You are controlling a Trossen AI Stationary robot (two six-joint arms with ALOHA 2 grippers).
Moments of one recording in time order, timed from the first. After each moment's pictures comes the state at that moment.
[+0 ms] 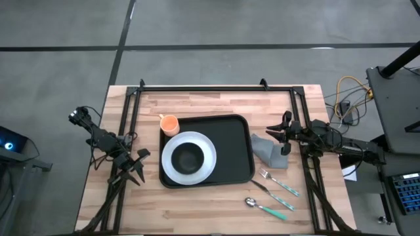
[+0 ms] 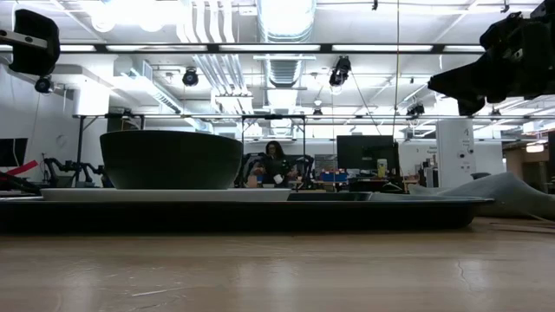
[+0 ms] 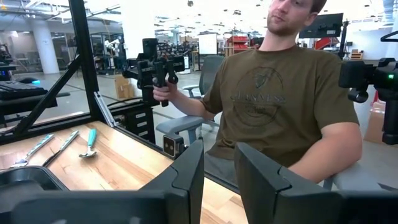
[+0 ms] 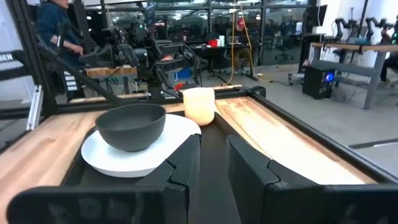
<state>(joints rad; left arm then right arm) -0.66 0.04 0.01 0.06 0.17 0.00 -0.20 0.02 0.03 -0.01 -0.04 0.08</state>
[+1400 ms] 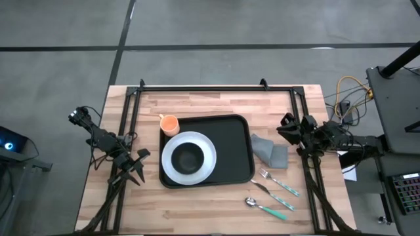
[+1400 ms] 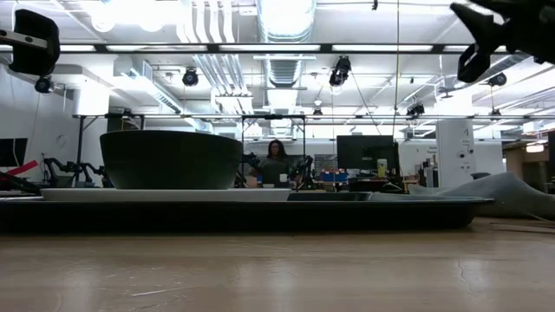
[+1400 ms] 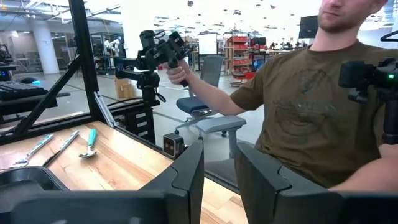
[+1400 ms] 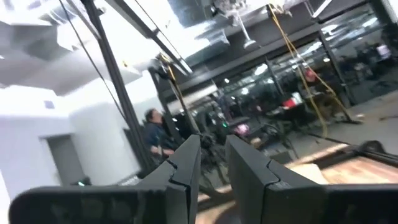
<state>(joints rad) -0.66 0.04 0.01 0.06 0.17 0.00 -0.05 0.02 0.03 0.40 -0.07 0.49</state>
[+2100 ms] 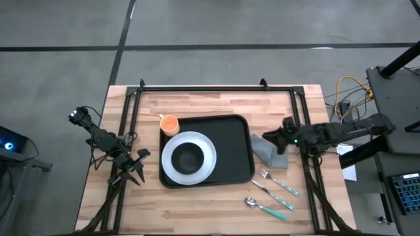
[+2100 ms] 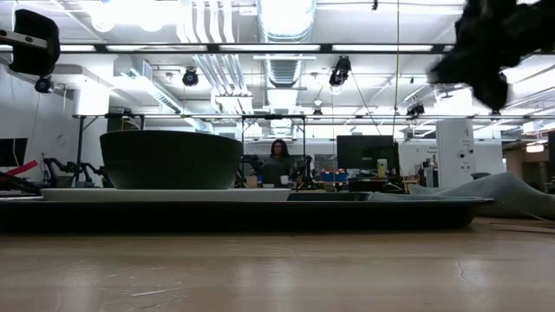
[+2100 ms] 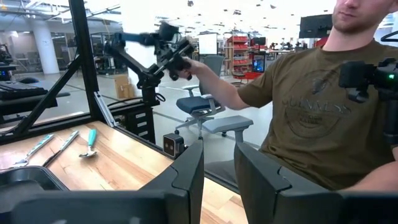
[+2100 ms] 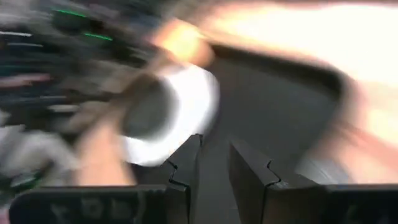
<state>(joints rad) -0.66 0.04 0.01 0.06 0.17 0.00 0.22 0.52 0.41 -0.33 0.43 0.90</state>
